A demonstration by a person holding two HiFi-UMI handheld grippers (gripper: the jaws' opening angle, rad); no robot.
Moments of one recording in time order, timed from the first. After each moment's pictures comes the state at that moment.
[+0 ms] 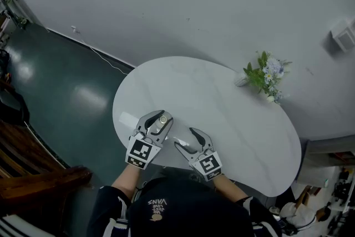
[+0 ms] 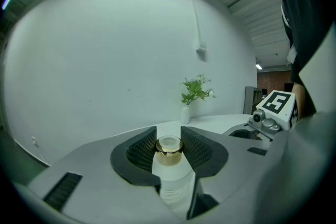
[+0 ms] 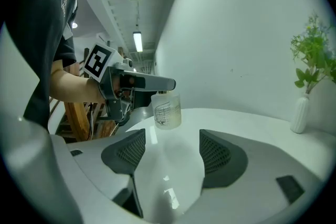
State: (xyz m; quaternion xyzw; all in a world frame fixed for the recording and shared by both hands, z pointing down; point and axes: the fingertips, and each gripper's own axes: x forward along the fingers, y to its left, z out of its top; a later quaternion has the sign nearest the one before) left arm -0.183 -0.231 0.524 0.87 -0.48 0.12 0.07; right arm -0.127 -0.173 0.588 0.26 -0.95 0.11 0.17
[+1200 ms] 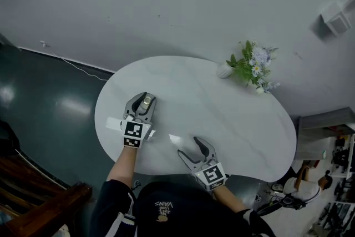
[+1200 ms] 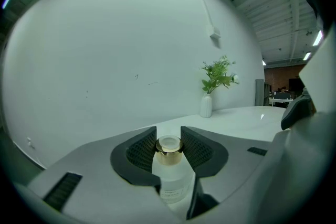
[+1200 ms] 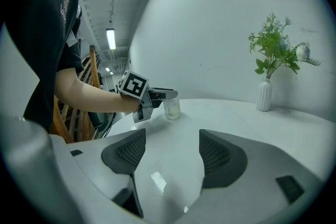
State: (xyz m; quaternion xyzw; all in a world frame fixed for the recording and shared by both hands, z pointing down) left arm -0.202 -0.360 0.603 0.86 -0.49 0.13 0.06; right arm -0.075 -0.182 0.608 0.38 -0.89 0.17 0.18
